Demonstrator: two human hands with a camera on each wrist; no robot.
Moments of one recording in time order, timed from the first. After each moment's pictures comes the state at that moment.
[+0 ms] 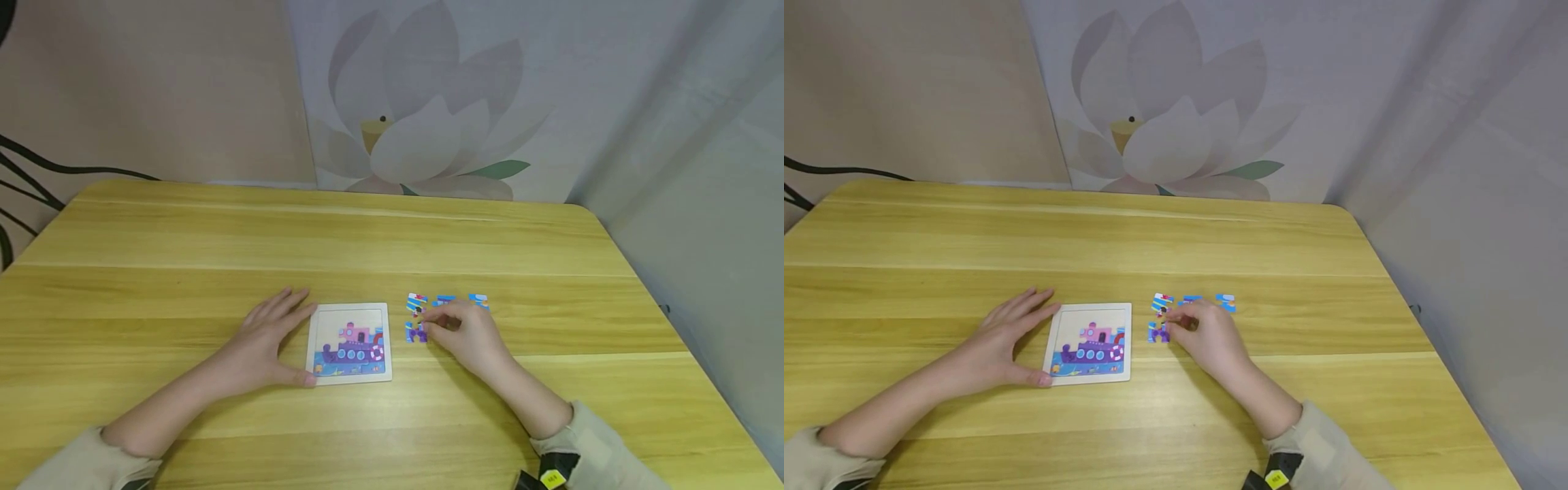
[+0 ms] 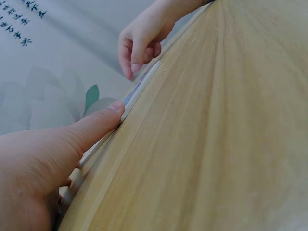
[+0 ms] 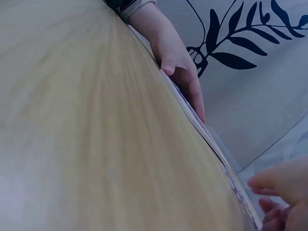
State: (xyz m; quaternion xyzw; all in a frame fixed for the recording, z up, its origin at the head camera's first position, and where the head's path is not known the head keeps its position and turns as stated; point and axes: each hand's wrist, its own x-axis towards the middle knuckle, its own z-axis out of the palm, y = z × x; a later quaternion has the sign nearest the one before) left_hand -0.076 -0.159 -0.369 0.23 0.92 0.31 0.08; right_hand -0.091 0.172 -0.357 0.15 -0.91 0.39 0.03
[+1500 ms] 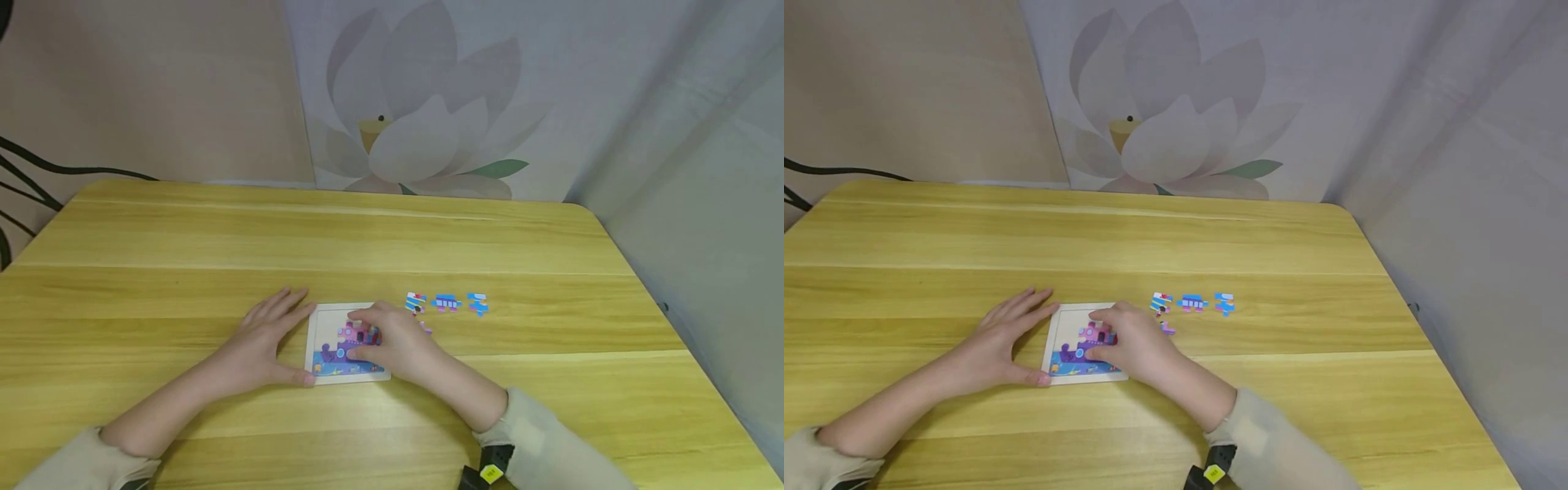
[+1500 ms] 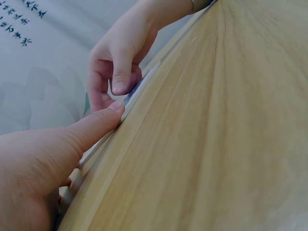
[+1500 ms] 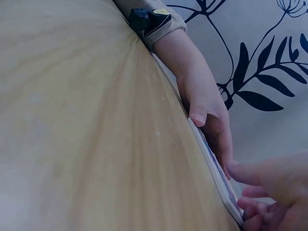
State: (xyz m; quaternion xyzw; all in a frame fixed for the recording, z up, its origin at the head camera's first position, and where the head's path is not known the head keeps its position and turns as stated) left_hand -0.077 -0.159 -0.370 0.24 0.92 0.31 0.08; right_hand -0.090 0.089 -0.343 0.26 -0.91 0.31 -0.10
